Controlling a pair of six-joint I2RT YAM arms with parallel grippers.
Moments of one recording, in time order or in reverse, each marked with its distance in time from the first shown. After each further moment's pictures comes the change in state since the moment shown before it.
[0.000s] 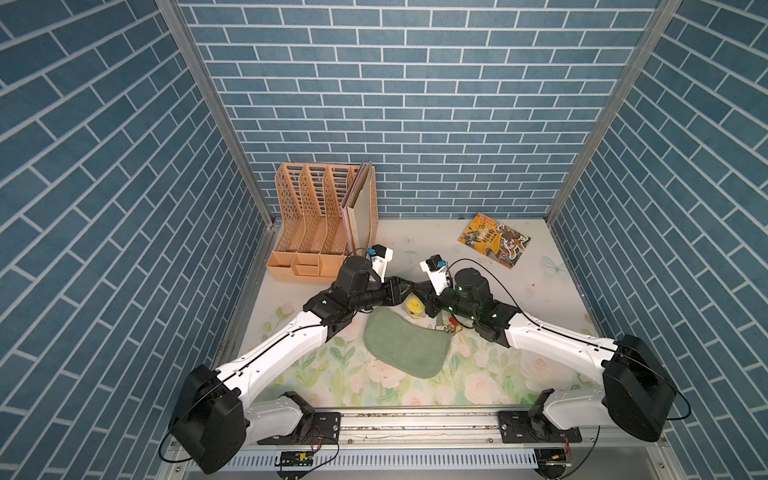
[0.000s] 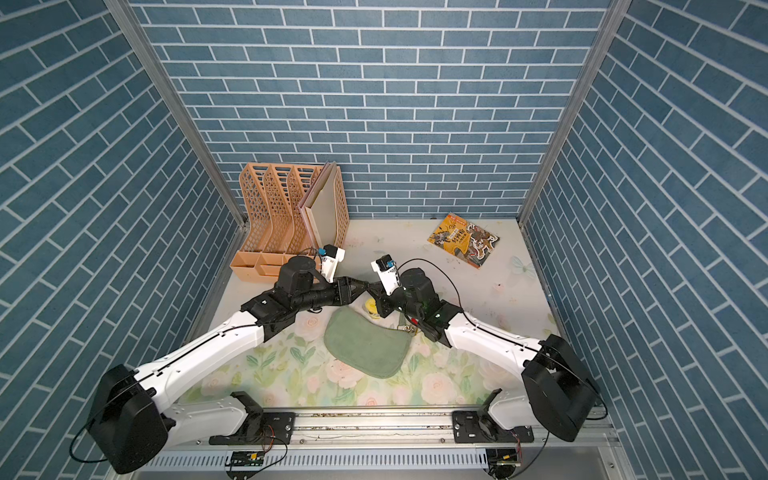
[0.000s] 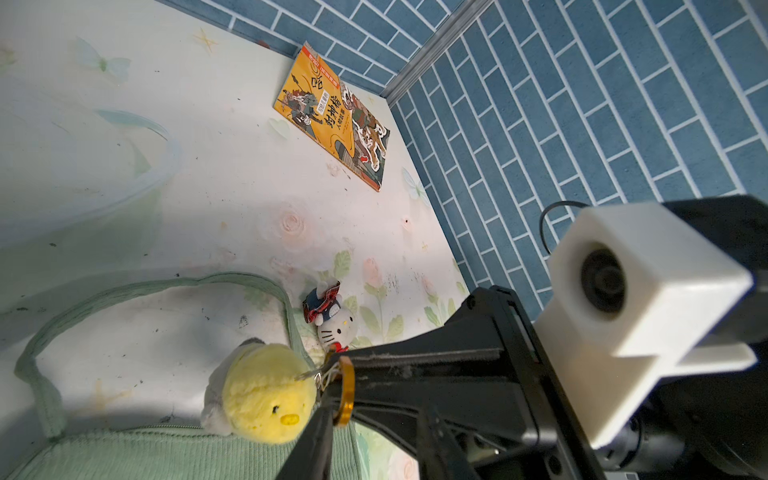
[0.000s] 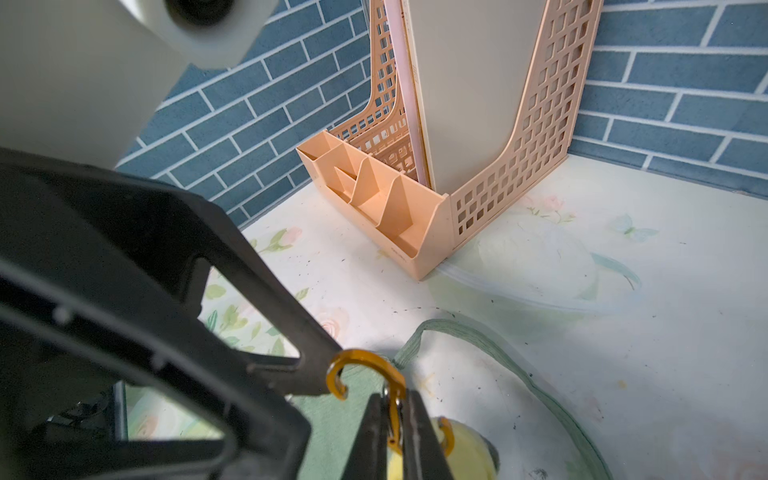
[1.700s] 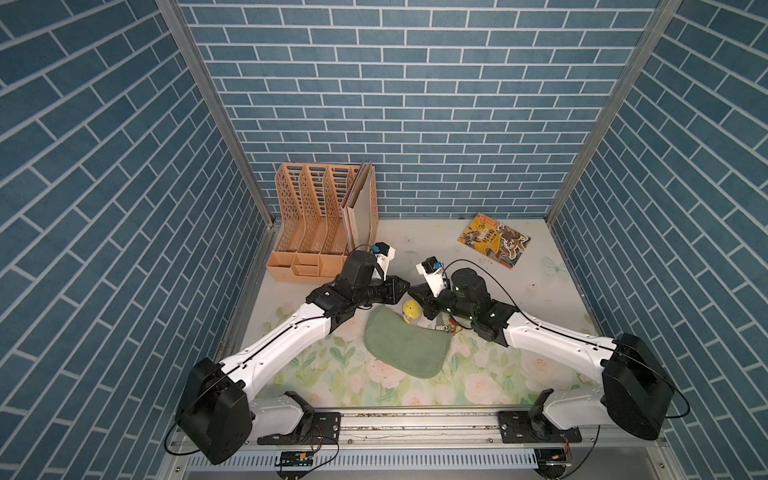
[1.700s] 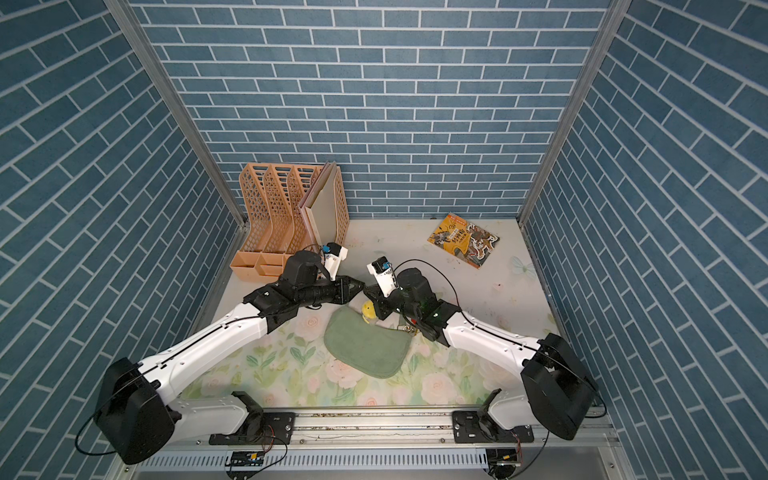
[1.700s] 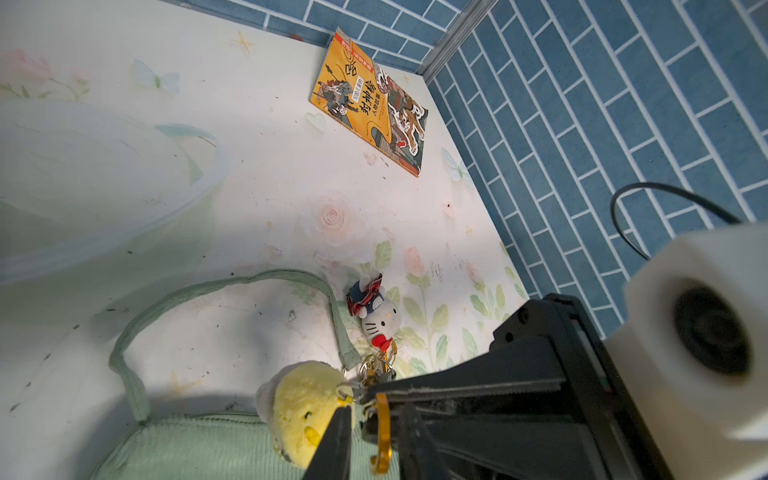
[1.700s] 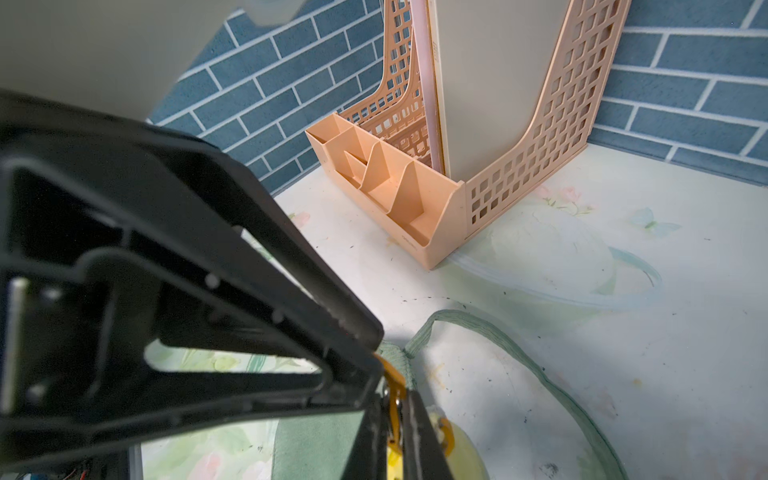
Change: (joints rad) left arm 0.008 0.048 0.090 -0.154 -0.063 0.141; right arm 0.017 0.010 0.022 -0.046 -0.017 -0.019
